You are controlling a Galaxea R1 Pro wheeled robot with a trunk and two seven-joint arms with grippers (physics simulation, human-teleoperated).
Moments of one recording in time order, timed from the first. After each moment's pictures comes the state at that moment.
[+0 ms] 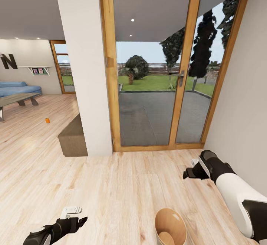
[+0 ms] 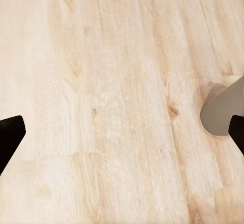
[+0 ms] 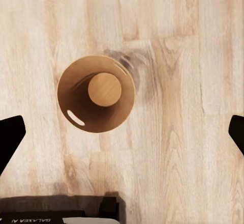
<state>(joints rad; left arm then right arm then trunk) -0.20 0.16 0.10 -0.92 0.09 0.38 -0.38 -0.95 -0.19 -0.03 -0.42 0.18 1.00 0.29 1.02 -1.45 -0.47</state>
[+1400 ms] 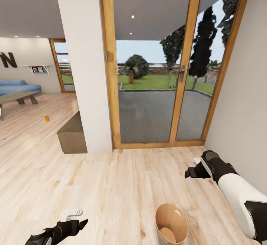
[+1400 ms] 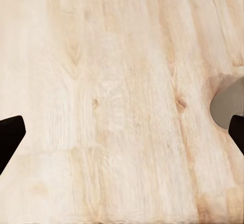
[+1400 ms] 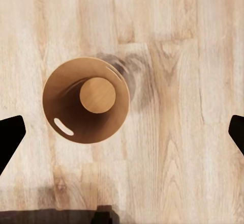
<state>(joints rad) -0.20 0.15 0.10 -0.88 0.08 0.36 -0.37 -0.95 -0.20 -0.02 -0.43 0.19 0.97 0.30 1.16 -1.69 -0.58</state>
